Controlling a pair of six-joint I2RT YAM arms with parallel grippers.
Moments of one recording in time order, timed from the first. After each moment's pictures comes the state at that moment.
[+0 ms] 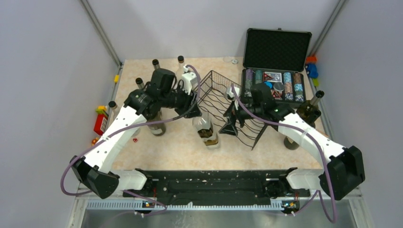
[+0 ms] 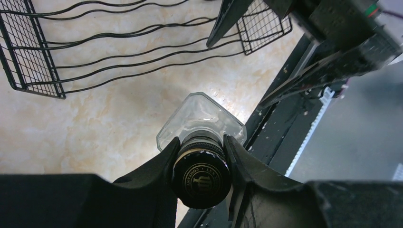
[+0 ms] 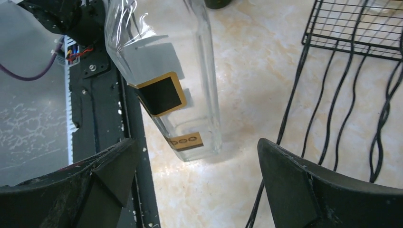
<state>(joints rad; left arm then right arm) -0.57 1.30 1.43 -0.84 0.49 -0.02 0.54 1.24 0.97 -0.36 -0.78 -0.23</state>
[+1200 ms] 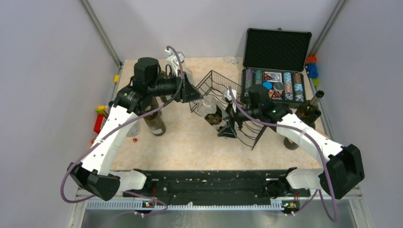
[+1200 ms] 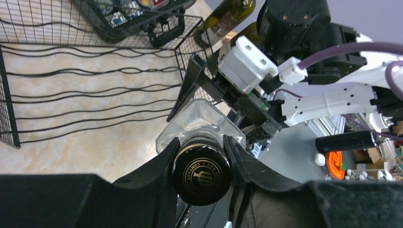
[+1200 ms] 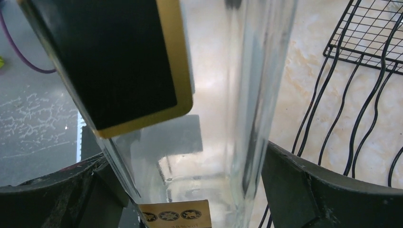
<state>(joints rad) -0.42 1.27 1.47 -0.61 0.73 -0.35 0.58 1.27 0.98 -0.35 -0.84 -0.24</state>
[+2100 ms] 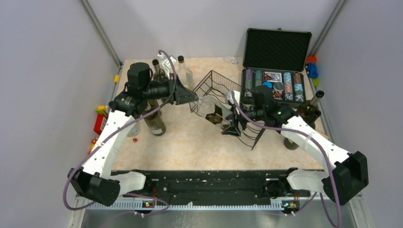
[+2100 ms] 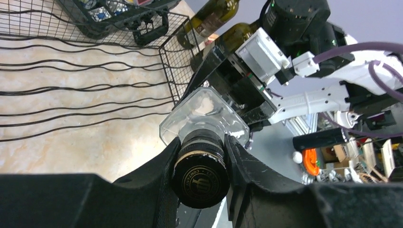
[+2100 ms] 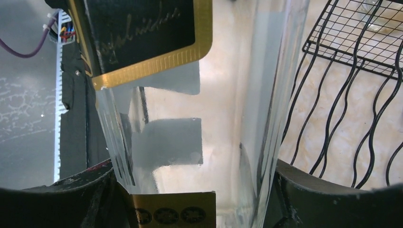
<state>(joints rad) -0.30 1.22 1.32 -0.43 0.90 -0.47 0.56 1.20 0.98 -0.42 -0.79 -0.33</state>
